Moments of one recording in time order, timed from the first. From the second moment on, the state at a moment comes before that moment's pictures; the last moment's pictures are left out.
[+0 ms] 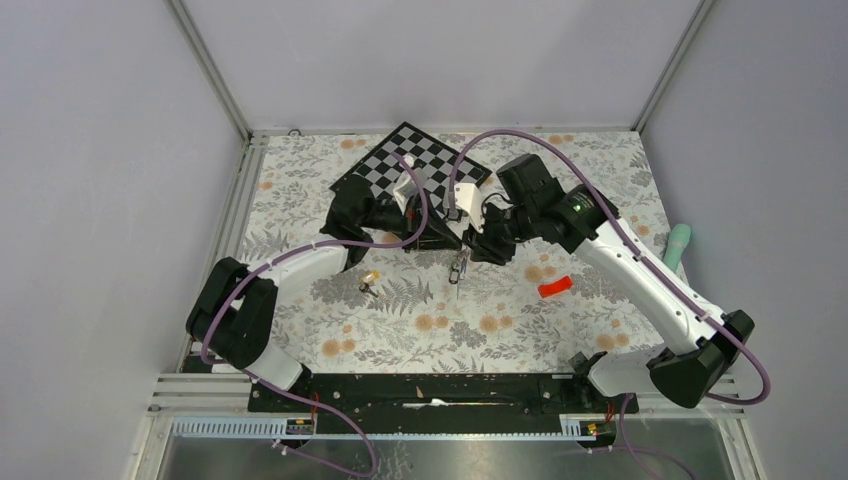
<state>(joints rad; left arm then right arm) -0.55 1.54 0.92 0.84 1.25 -0.48 0.69 1.36 1.48 -1.05 -0.43 -0.58</state>
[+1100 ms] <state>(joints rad) -0.54 1.54 0.86 1.23 1.31 -0.76 0.69 1.32 1.41 -0.96 -0.59 -0.60</state>
